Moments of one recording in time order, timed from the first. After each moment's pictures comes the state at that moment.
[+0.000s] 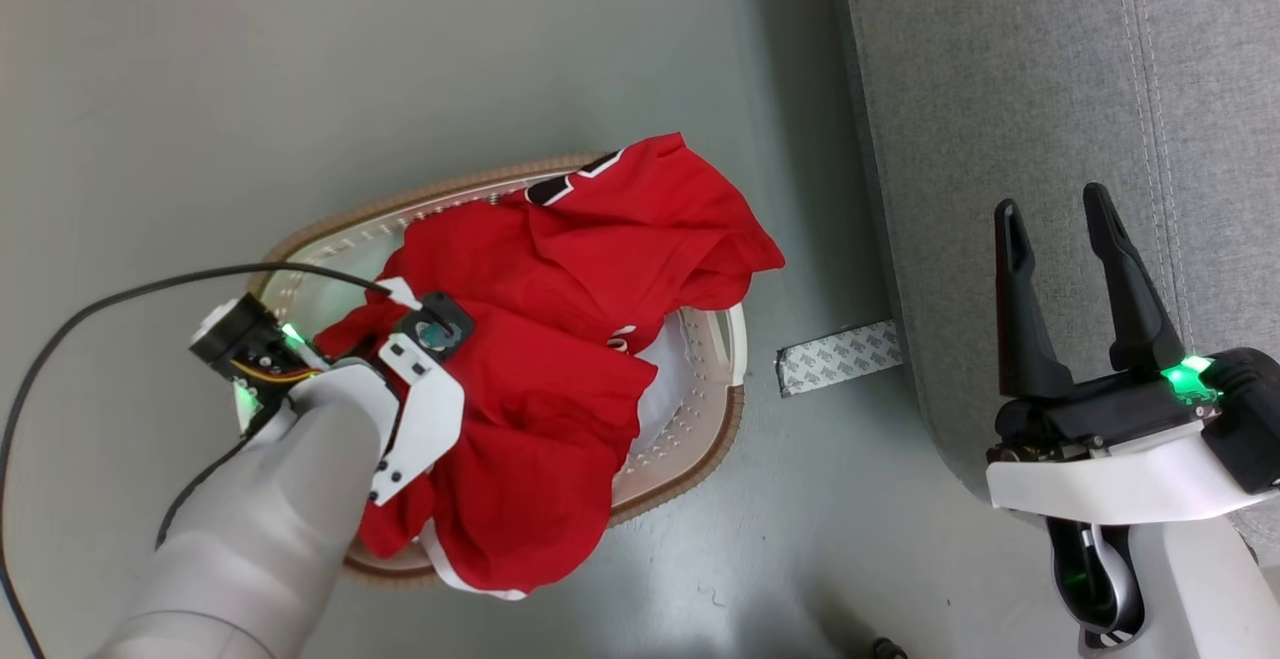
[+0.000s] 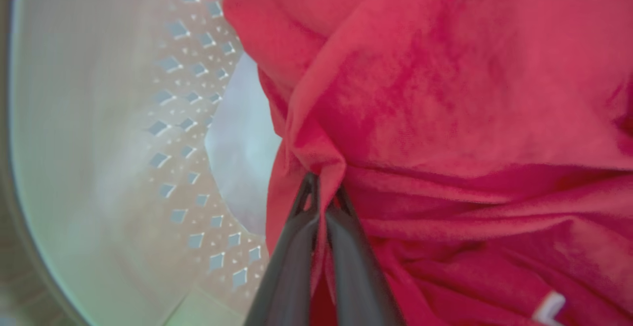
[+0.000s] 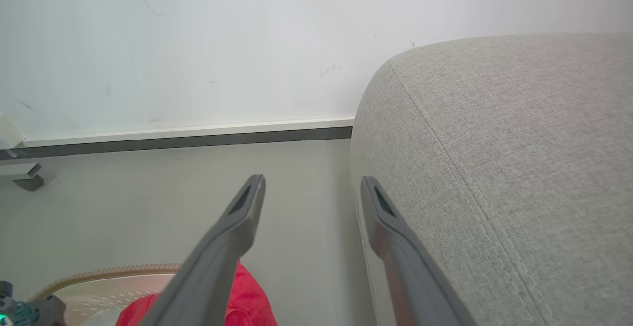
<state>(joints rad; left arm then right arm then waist) -0.96 0.17 -0.61 1.24 0.28 0.01 0.12 -0.36 -0.05 0.14 0.03 0.35 0.13 -0.26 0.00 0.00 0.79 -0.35</state>
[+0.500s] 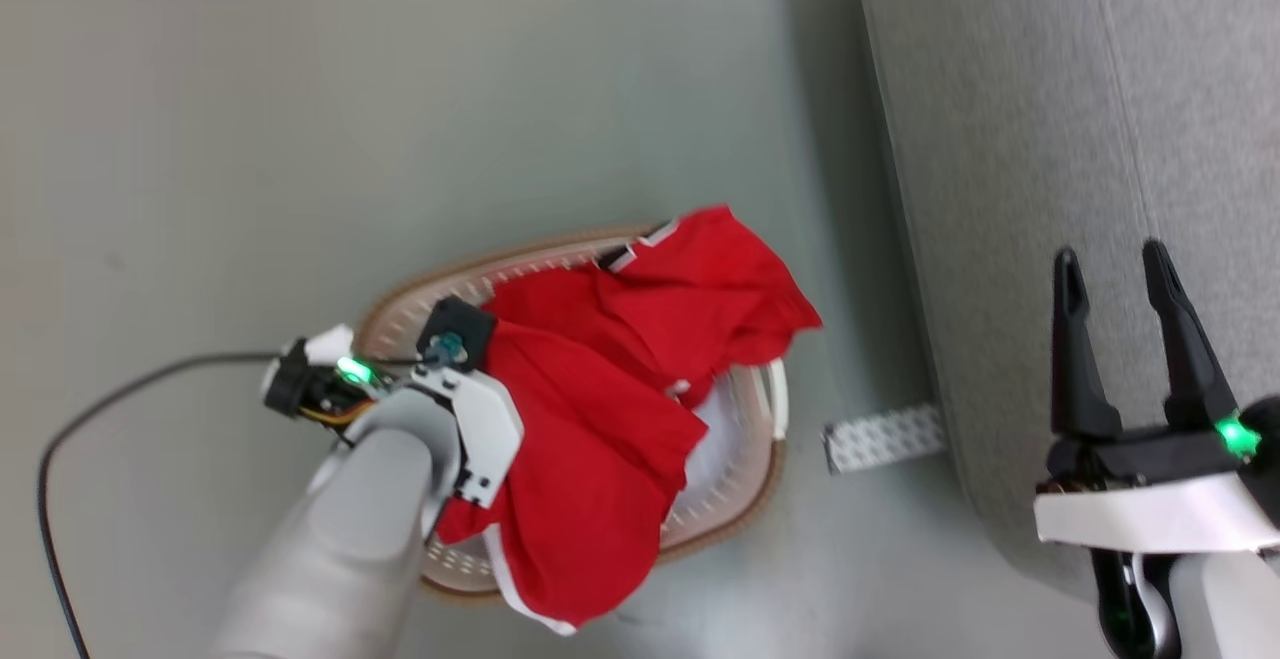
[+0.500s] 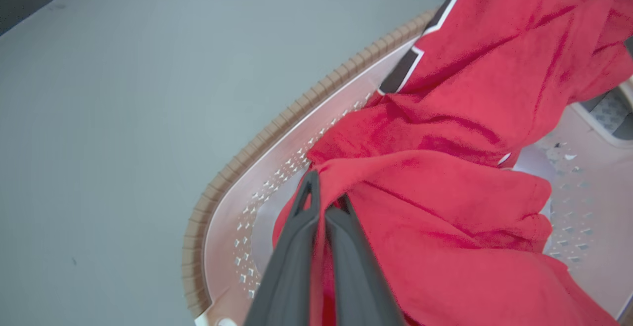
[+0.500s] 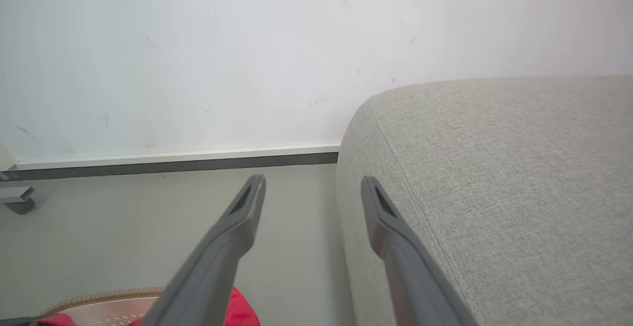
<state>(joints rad) -0.89 0.08 -0.46 1.20 0.04 0.01 -0.18 -0.29 -0.05 0.04 0.06 0.29 0.13 -0.26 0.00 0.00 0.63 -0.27</state>
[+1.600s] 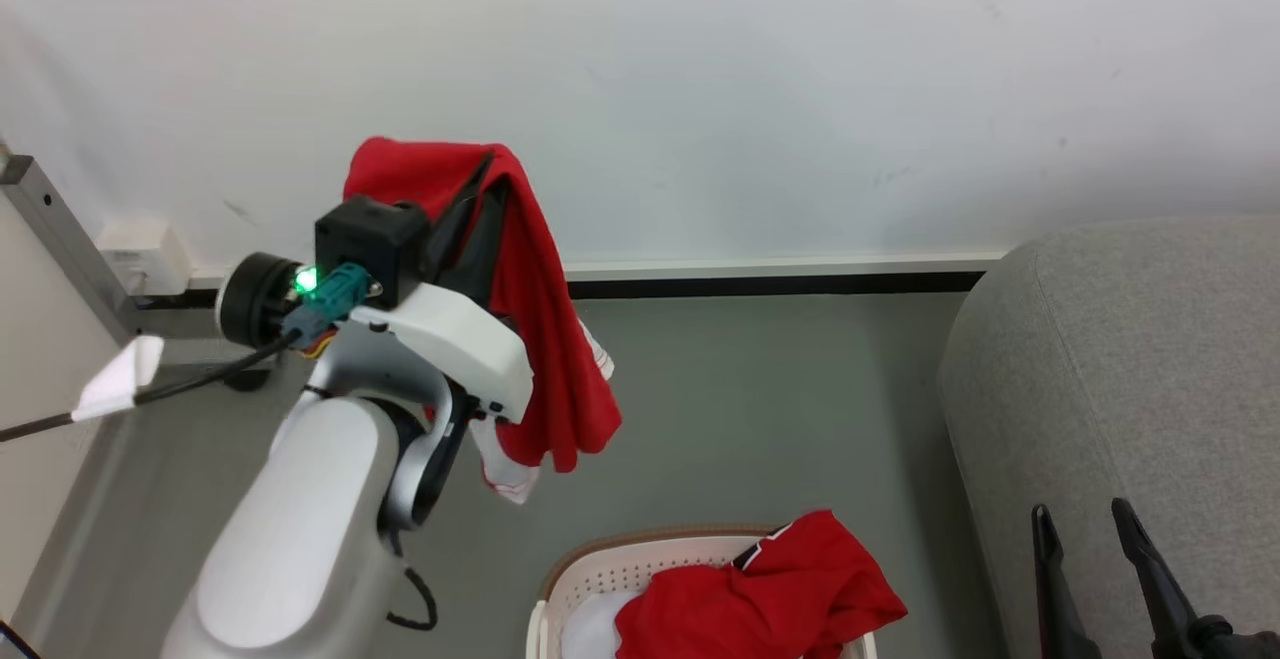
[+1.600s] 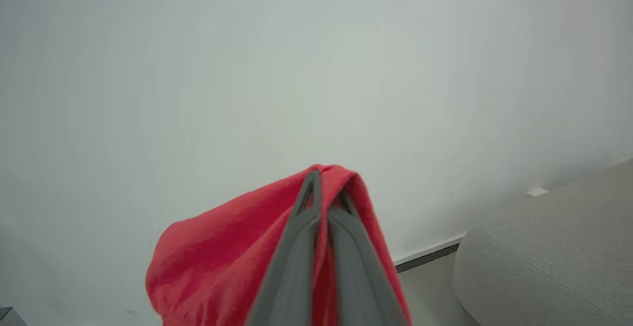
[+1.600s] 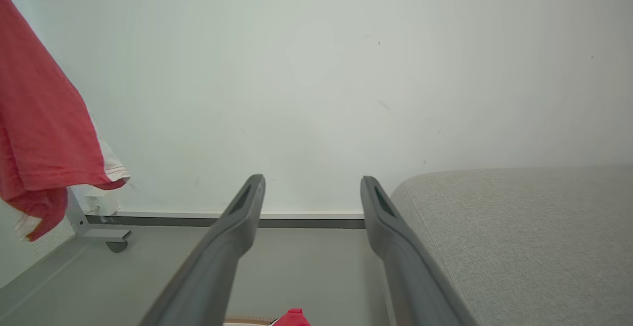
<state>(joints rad) -0.61 0.20 -0.37 0.16 -0.23 0.10 0.07 0.05 -0.05 0.01 0.10 0.21 0.13 -0.26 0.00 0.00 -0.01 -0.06</state>
